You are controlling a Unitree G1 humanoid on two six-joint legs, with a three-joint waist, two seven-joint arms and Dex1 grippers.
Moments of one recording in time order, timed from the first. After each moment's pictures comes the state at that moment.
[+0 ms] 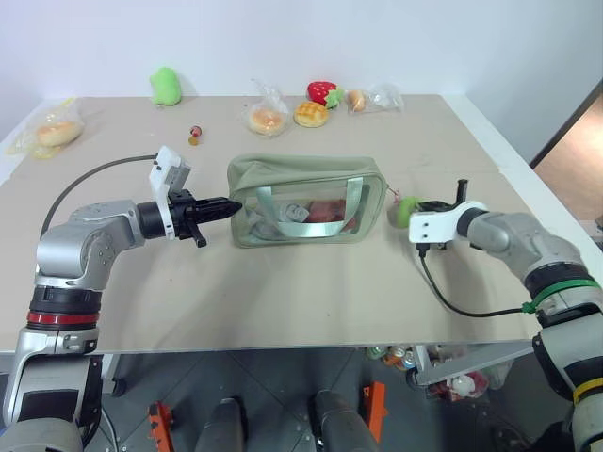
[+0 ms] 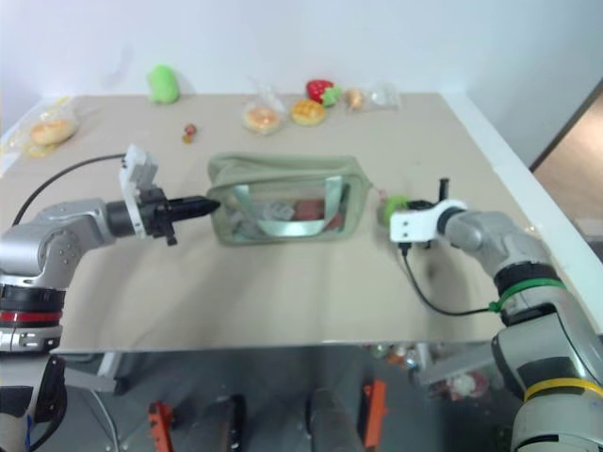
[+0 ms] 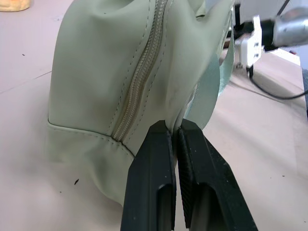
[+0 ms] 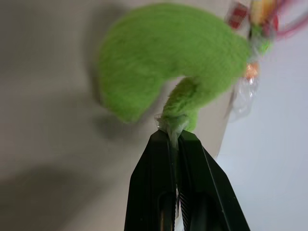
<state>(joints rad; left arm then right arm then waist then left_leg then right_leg) -0.69 0.64 0.08 0.12 -0.56 0.75 -1.00 -0.94 -0.80 0.52 0.99 -0.76 -0.54 0.23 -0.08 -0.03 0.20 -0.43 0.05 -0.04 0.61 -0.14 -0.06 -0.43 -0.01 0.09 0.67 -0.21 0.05</state>
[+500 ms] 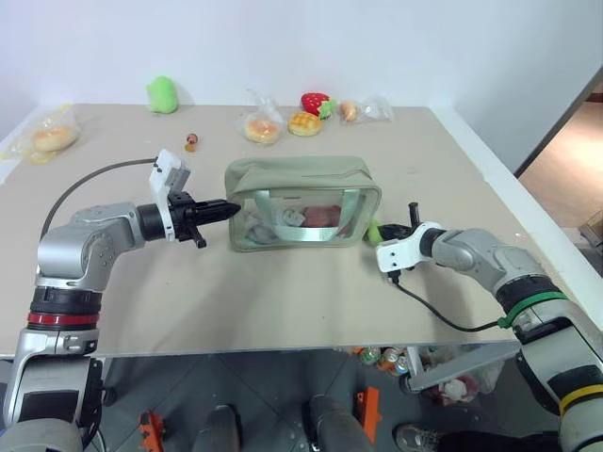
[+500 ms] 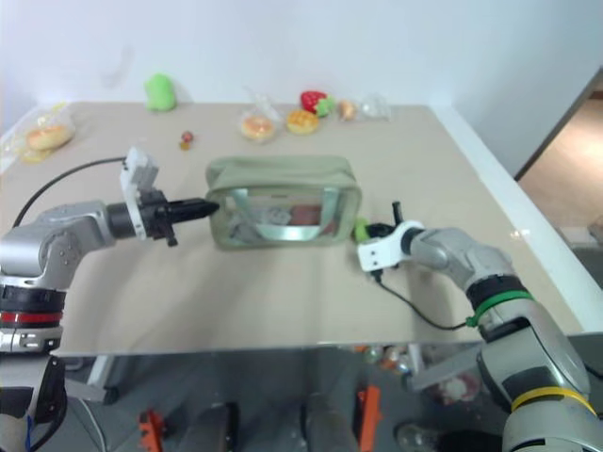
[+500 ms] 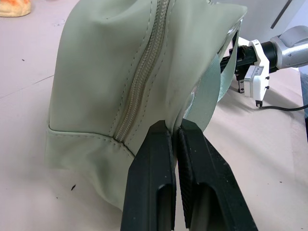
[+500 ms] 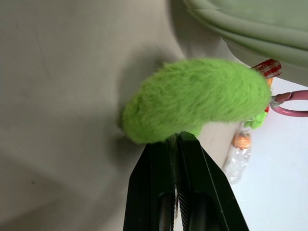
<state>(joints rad) -0.68 0.64 0.08 0.13 -0.55 0.76 -0.99 -0.87 -0.76 0.53 0.86 -0.77 -0.61 0.30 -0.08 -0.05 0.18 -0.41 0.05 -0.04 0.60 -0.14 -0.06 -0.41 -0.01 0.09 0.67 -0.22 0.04</state>
